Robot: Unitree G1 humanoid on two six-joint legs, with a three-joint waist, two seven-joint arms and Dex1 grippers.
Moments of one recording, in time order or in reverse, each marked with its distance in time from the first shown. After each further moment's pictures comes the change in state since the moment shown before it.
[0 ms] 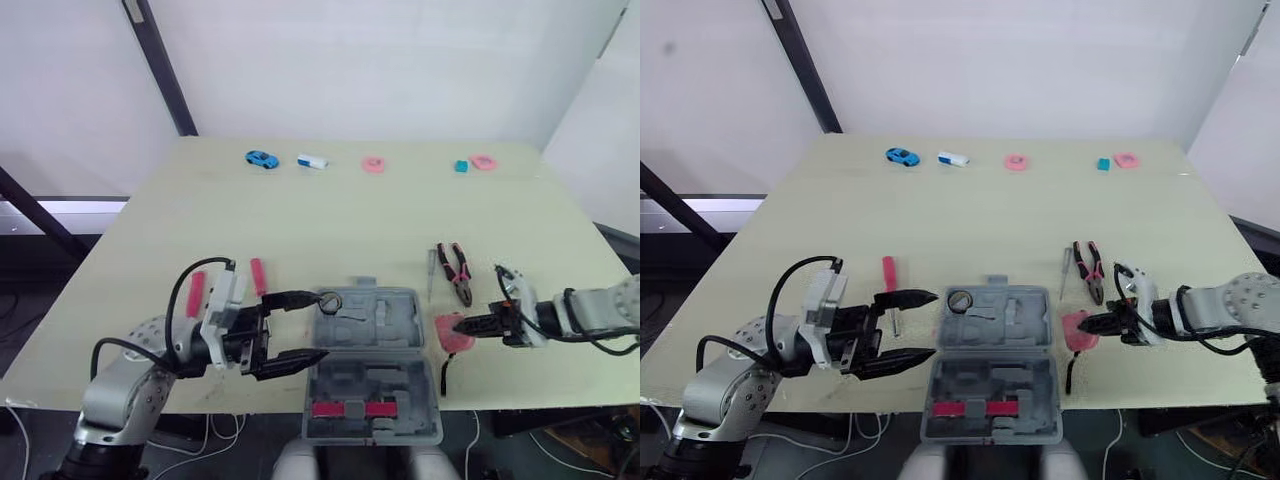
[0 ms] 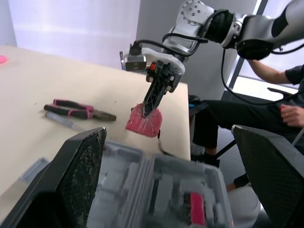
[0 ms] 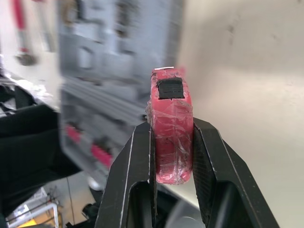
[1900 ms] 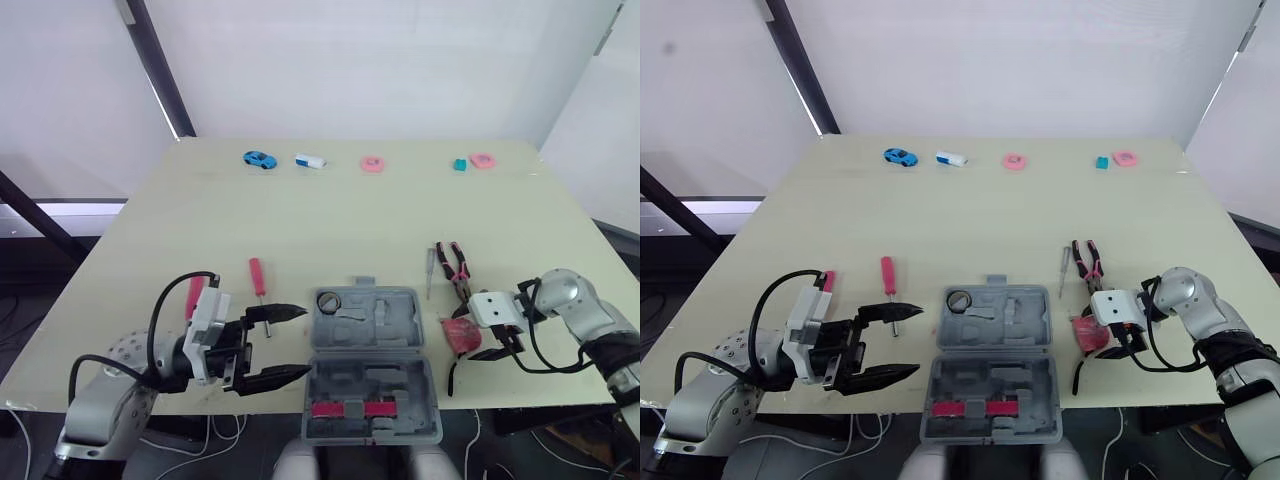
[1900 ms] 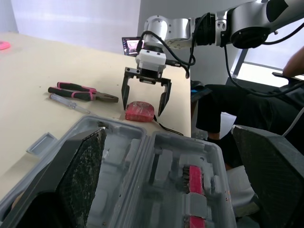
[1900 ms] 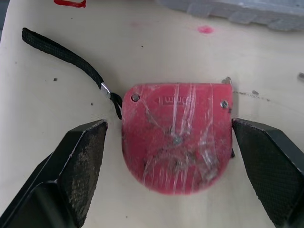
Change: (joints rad) left arm 0.084 0.046 0.026 0.042 0.014 -0.098 -0.040; right arm -0.084 0.146 0.233 0.432 -1.510 -1.823 1.194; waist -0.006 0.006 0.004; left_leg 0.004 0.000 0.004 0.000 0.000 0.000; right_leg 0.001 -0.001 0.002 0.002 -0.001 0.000
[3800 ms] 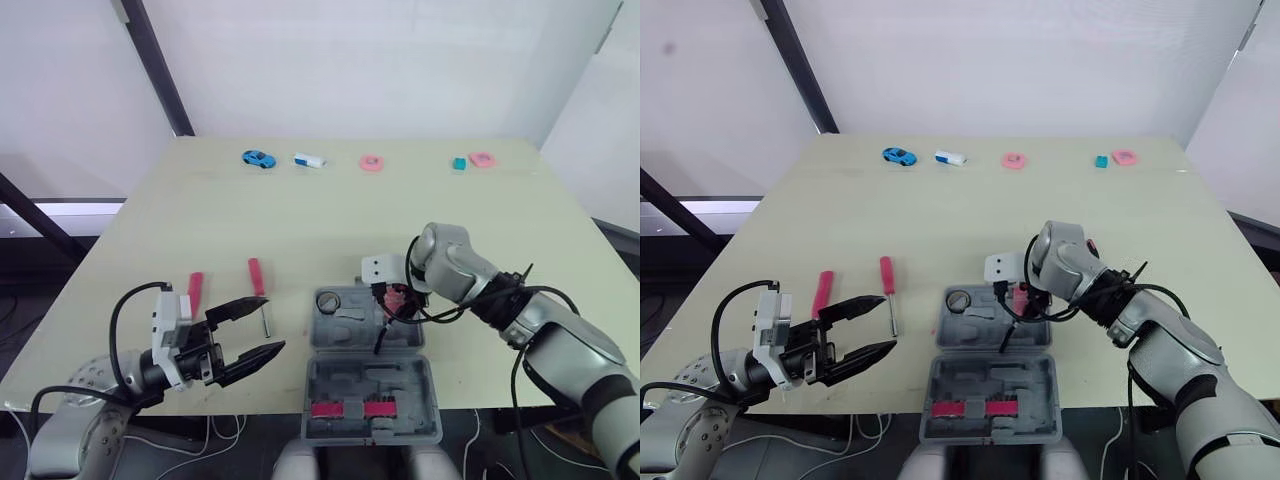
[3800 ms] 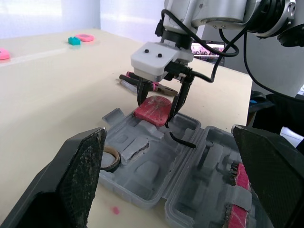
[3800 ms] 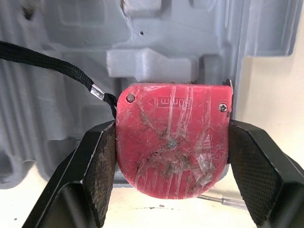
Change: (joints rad) left arm 0.132 -0.035 0.158 0.000 -0.017 -0.020 0.157; right arm -0.409 0.348 0.452 -0.333 -0.287 1.155 -0.070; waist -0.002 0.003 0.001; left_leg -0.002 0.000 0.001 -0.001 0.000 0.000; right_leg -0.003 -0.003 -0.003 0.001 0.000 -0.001
